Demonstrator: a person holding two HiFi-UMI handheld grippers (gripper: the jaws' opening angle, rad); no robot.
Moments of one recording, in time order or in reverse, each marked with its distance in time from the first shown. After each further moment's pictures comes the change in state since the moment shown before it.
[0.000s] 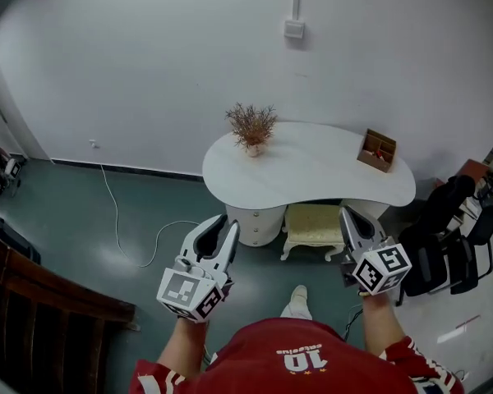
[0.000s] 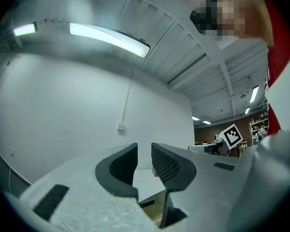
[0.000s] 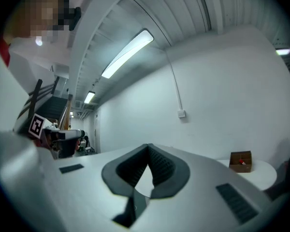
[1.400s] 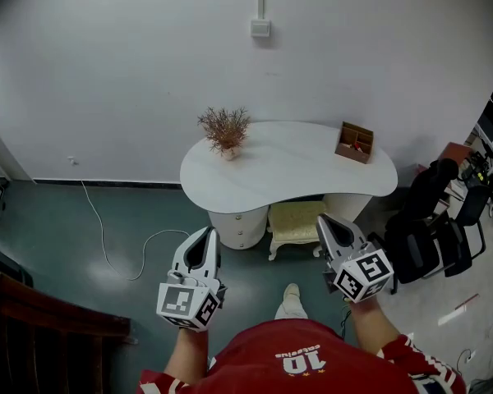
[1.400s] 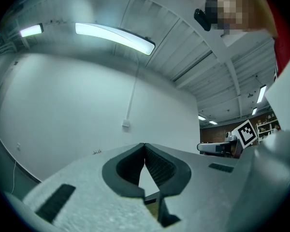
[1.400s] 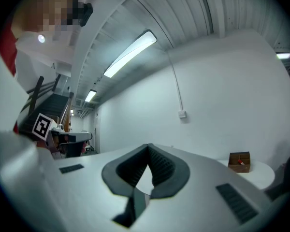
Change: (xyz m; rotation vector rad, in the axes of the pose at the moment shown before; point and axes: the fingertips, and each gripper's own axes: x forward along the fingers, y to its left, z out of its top) left arm 0.010 -0.004 -0.029 -0.032 0.019 0.068; right arm -0.018 0.011 -0.013 -0.026 -0.007 -0.008
